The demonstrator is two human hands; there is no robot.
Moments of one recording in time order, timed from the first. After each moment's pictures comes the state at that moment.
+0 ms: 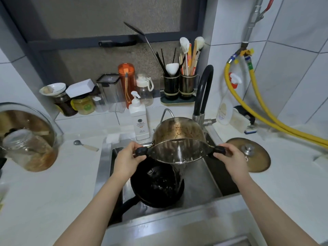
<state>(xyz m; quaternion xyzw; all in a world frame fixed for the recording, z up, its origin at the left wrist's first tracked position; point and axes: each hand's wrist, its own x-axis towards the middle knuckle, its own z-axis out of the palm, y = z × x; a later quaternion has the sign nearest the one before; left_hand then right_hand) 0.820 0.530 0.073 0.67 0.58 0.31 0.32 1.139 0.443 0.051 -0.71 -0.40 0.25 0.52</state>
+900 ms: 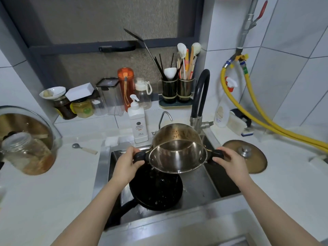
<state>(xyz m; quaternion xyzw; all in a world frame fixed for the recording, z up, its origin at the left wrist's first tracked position) 0.816 0.524 0.062 0.70 0.56 0.29 0.32 1.146 0.429 0.052 -0.73 -0.49 0.20 0.44</state>
